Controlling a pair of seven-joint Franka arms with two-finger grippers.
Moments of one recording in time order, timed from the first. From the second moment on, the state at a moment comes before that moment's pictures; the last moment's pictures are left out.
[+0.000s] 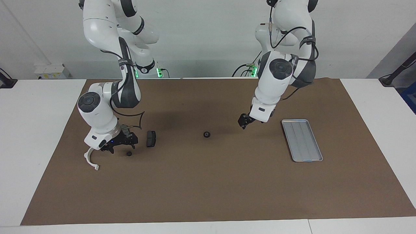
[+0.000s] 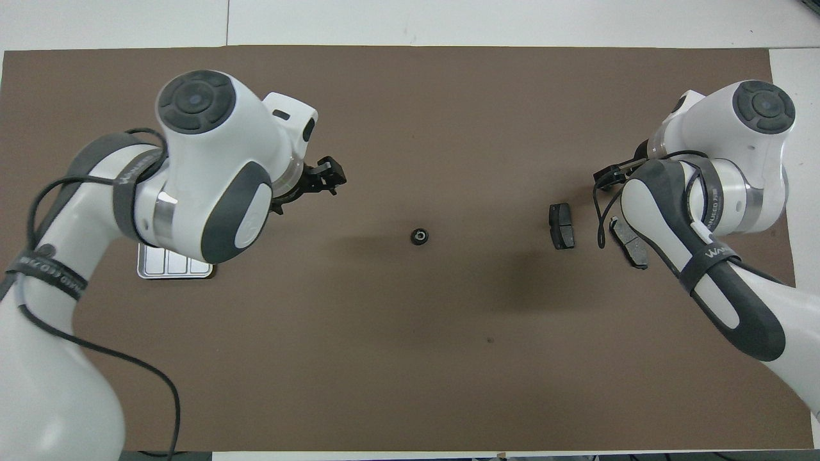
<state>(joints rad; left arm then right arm) -0.42 0.36 -0.06 -1.58 -0.05 1.91 -0.76 -0.09 0.38 0.09 -1.82 -0.06 2.21 -0.19</state>
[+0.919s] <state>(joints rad) -0.64 0.58 -0.04 -1.51 -0.04 2.08 -1.03 -0.08 0.44 0.10 -1.83 -0.06 2.27 -0.19</state>
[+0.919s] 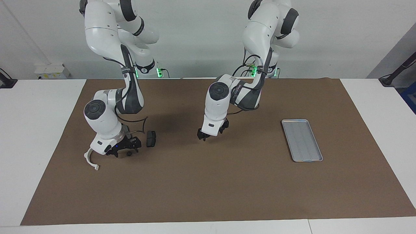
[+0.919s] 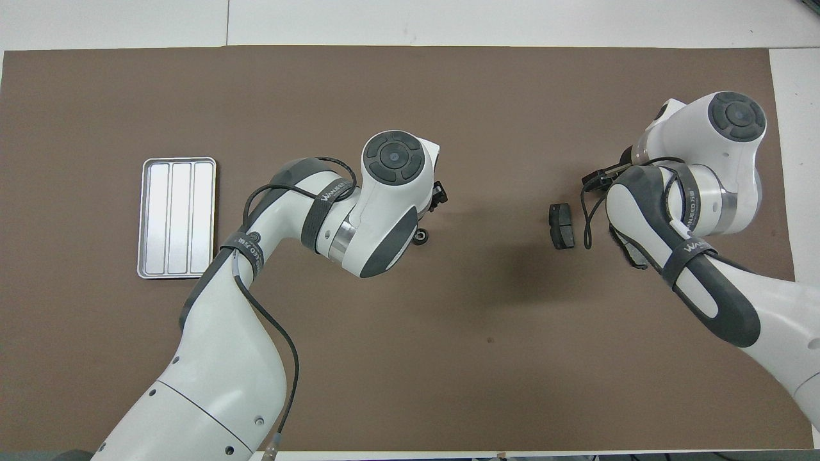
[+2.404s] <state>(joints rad) -0.69 0.58 -0.04 -1.61 -0.04 2.20 -1.06 -0.08 0.42 0.11 -1.68 -0.06 2.10 -0.17</state>
